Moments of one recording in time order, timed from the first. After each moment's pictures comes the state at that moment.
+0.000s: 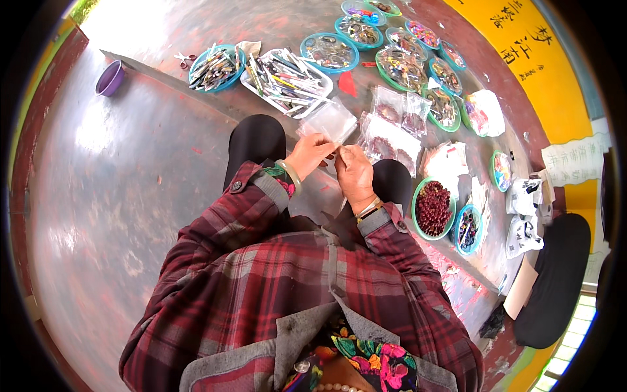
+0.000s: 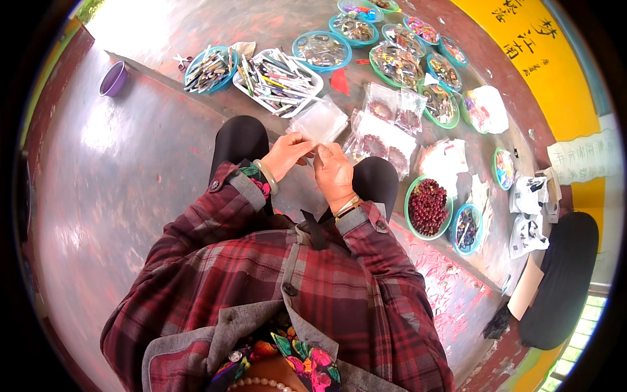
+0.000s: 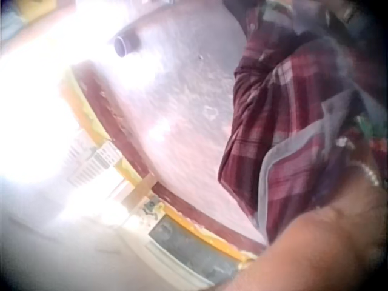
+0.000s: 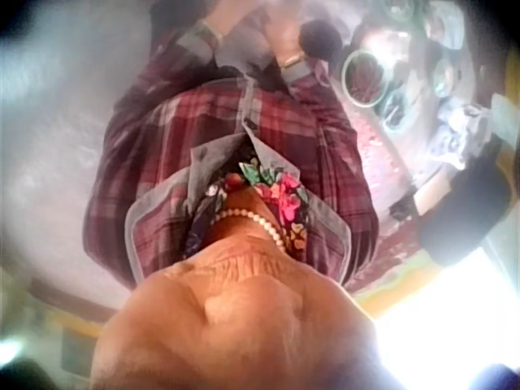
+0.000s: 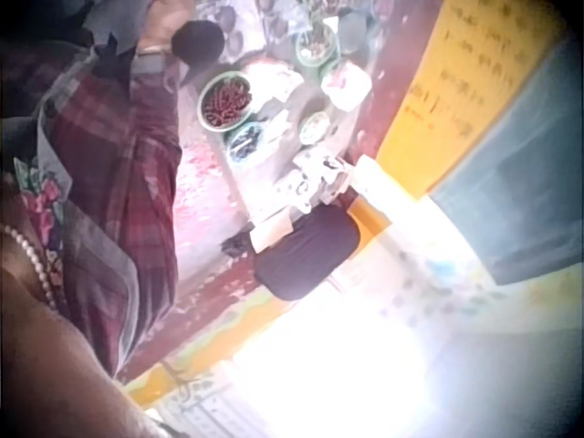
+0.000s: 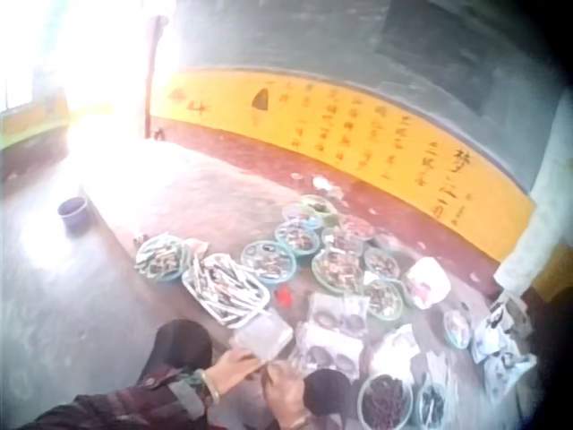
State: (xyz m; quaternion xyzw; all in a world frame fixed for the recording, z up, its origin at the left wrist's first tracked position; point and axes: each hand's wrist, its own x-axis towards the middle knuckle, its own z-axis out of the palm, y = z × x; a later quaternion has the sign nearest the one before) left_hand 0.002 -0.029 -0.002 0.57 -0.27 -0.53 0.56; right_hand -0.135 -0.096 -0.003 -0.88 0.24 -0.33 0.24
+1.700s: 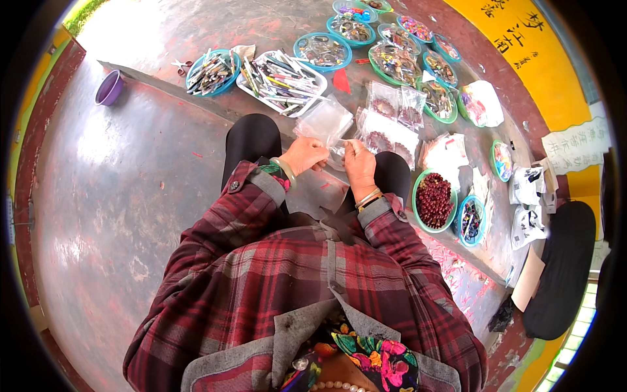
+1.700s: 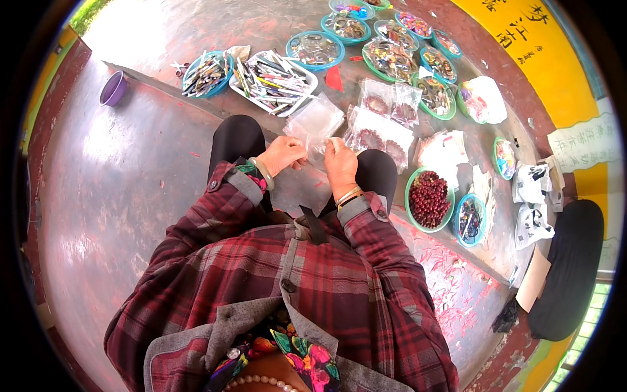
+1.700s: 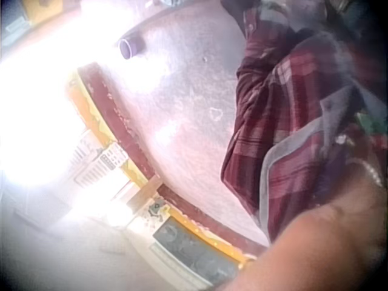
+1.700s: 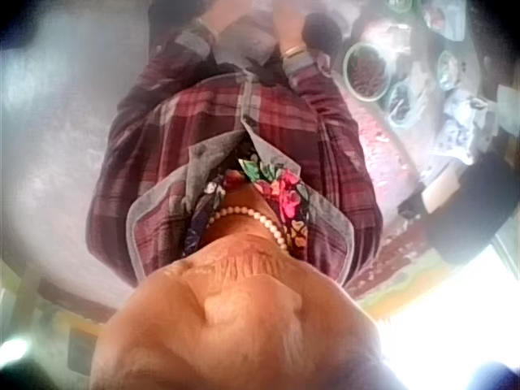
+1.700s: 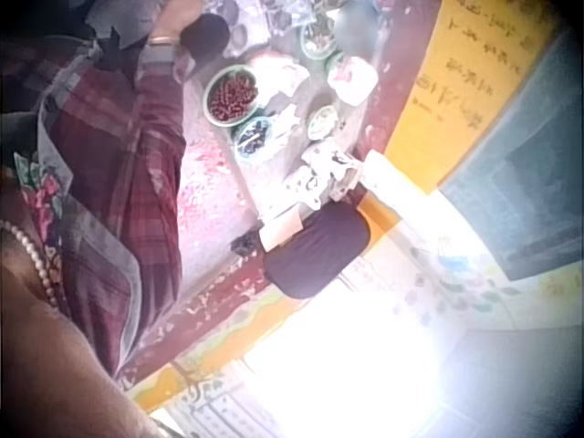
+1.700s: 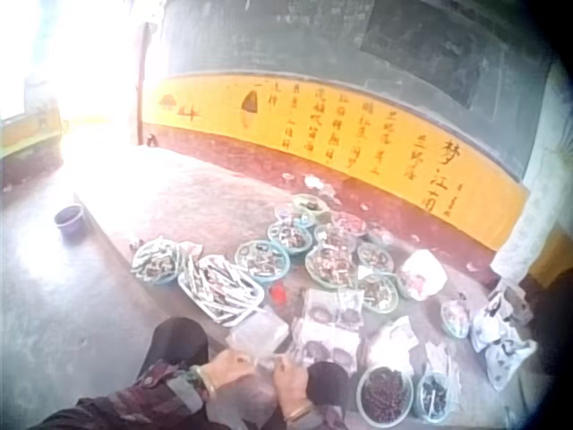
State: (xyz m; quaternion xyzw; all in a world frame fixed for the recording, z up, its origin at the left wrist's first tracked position) left_hand 0.008 -0.025 -0.014 0.60 -0.34 -0.55 0.47; right_hand -0.146 -0.121 -0.047 -0.81 0.42 -0.28 0.30
